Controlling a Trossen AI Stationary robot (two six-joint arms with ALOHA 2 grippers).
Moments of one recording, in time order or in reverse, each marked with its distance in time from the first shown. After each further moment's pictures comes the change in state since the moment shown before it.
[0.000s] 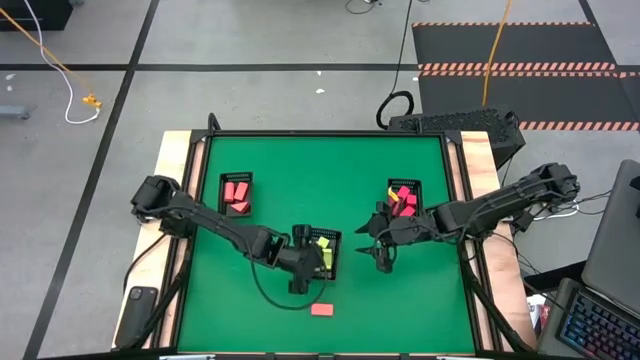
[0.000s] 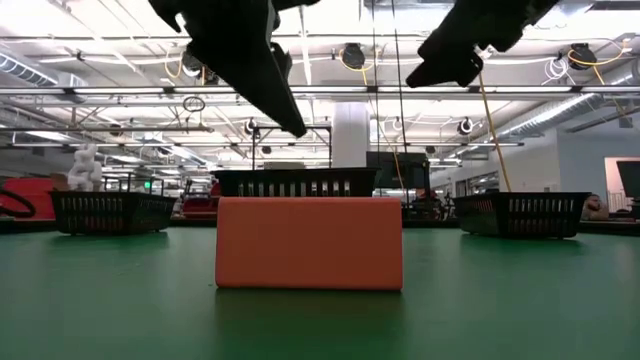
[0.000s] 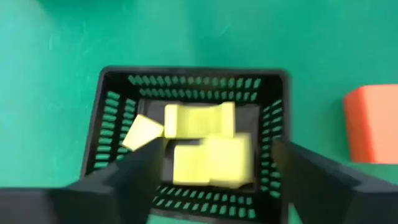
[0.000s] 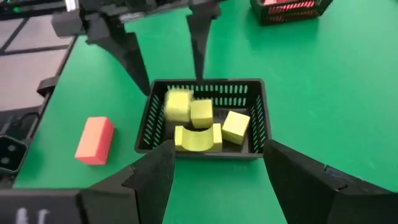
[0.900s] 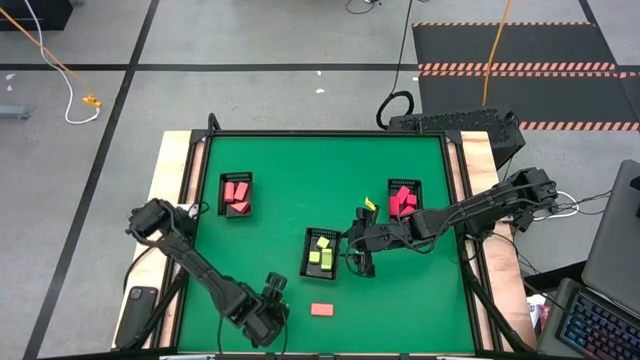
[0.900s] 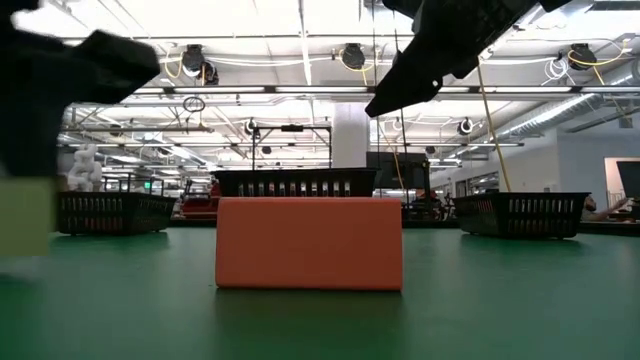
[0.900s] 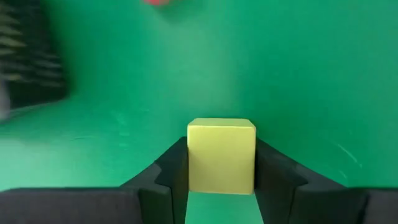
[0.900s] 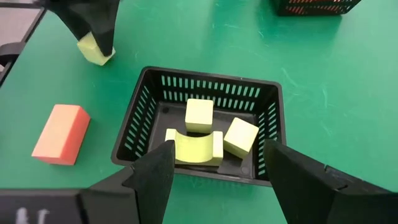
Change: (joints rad) left arm -0.381 0.117 -0.040 -0.143 -0.006 -0.050; right arm -0.018 0.243 0.114 0.051 -0.012 -0.127
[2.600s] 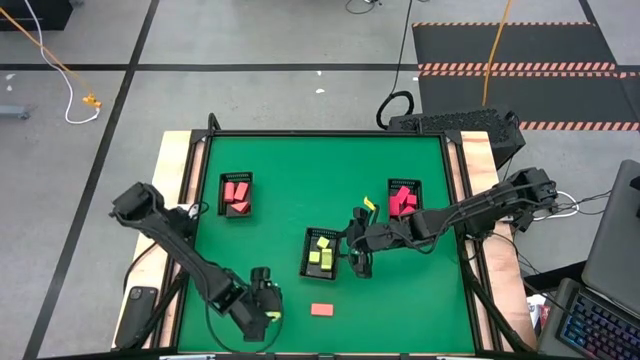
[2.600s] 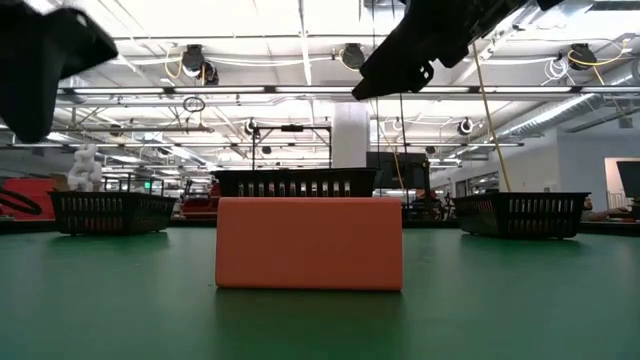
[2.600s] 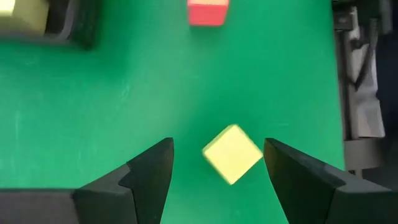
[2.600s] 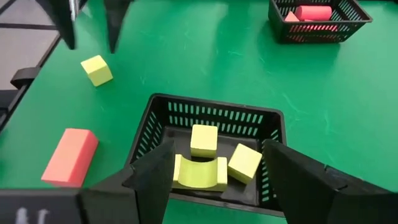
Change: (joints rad) left arm -0.008 -0.180 -0.083 0.058 0.047 -0.447; right arm 0.002 0.000 0.000 0.088 0.000 -0.023
